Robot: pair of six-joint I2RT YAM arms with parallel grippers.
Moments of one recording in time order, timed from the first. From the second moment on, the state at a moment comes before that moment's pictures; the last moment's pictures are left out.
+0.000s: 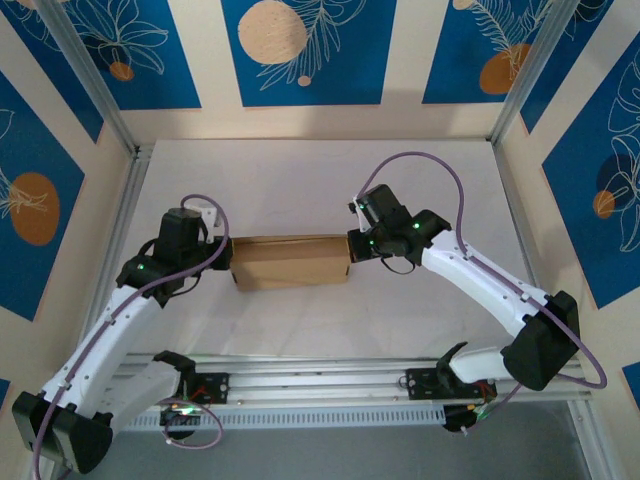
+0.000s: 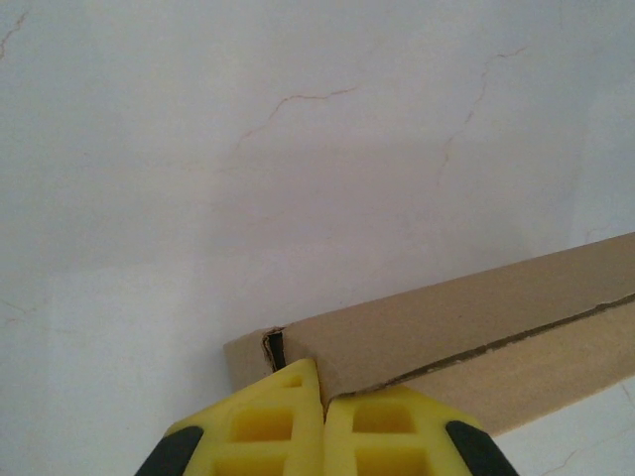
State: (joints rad) left arm -0.35 0.93 0.89 -0.71 0.07 -0.31; right arm 0.65 1.34 1.18 -0.84 -0.03 0.38
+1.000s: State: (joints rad) left arm -0.35 0.89 0.78 -0.59 0.04 -0.30; right arm 0.65 1.34 1.18 -0.83 -0.05 0.38
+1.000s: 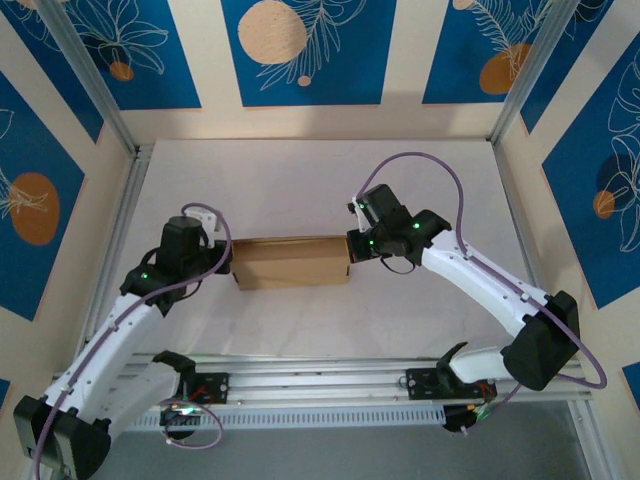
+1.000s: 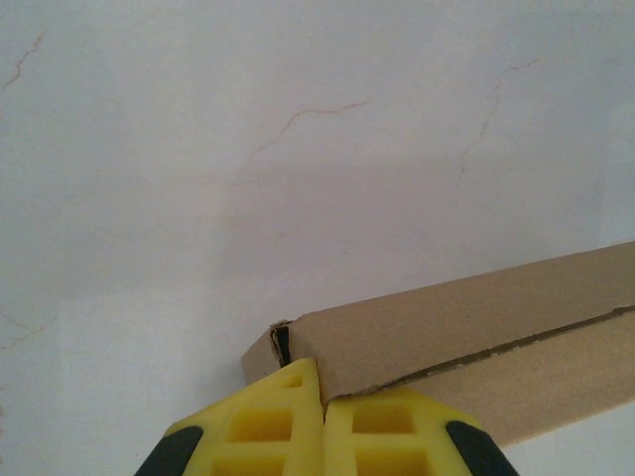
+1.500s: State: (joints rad) left arm -0.35 0.77 0.65 -0.48 0.05 -0.42; right arm 0.68 1.27 1.07 -0.71 -0.04 0.43
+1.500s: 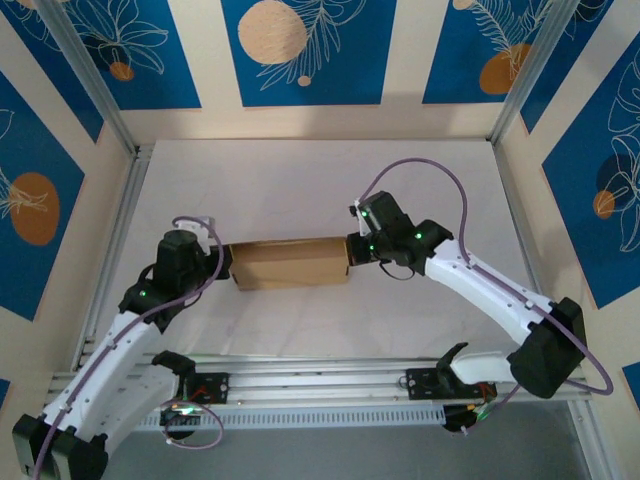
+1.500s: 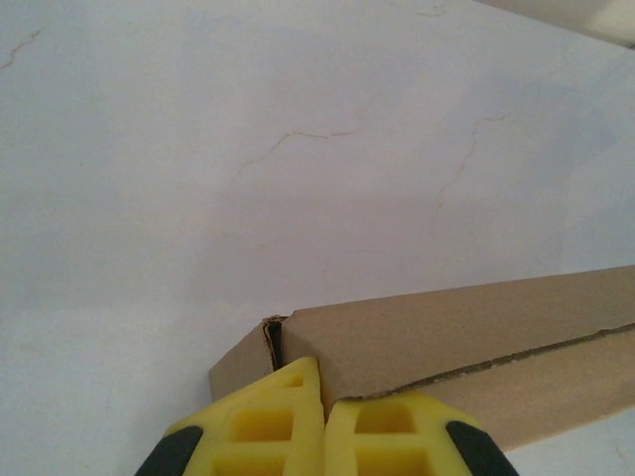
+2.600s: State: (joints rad) left arm -0.40 0.92 0.74 -0.47 -0.01 -0.31; right arm 0.47 1.07 0.98 -0.64 -0.35 0.58
